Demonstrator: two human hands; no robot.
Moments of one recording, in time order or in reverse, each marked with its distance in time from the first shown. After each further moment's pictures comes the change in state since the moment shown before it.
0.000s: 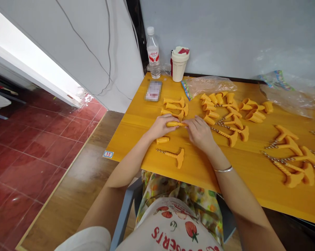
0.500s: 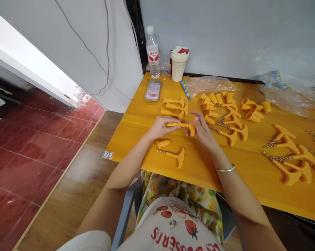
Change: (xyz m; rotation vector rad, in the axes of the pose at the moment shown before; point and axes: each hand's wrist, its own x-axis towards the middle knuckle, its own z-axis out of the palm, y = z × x) left_hand -0.002 0.003 0.001 -0.191 0.054 -0.032; right_hand 0.006 -0.004 -0.006 0.838 0.017 0.505
